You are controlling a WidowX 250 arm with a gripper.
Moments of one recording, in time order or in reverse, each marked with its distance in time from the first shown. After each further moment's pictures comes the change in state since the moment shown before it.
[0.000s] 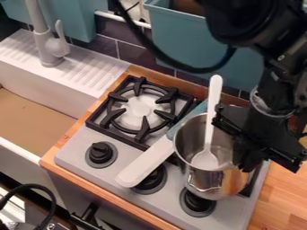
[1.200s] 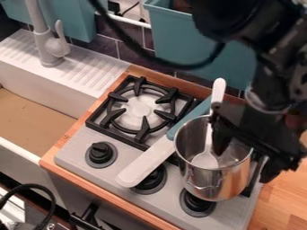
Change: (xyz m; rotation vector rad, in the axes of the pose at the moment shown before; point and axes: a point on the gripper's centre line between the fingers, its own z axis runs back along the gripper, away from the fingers) arm -0.002 0.006 0.014 -0.038 -0.012 0.015
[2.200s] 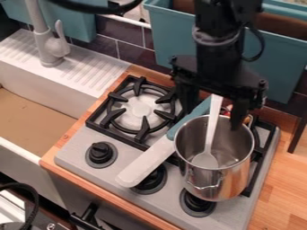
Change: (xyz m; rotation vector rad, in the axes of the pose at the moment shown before) arm 0.009 0.055 0.036 -0.076 -0.049 0.118
